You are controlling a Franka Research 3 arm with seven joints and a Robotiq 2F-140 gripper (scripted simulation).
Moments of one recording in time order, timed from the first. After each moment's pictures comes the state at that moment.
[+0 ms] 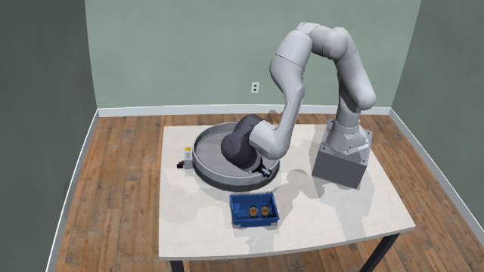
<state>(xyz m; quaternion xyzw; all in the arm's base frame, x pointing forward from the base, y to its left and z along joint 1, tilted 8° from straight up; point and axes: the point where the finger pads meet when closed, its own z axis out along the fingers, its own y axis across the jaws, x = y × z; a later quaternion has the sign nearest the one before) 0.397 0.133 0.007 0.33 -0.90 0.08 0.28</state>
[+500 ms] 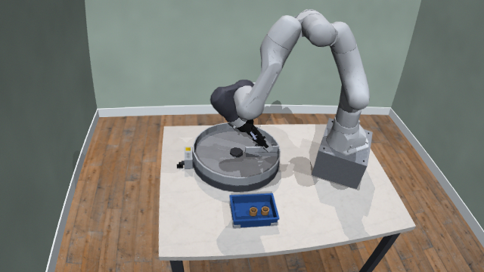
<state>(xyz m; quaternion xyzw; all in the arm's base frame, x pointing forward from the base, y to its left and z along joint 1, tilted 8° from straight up) 0.355 -0.050 -0.019 0.06 -0.95 -0.03 0.31</state>
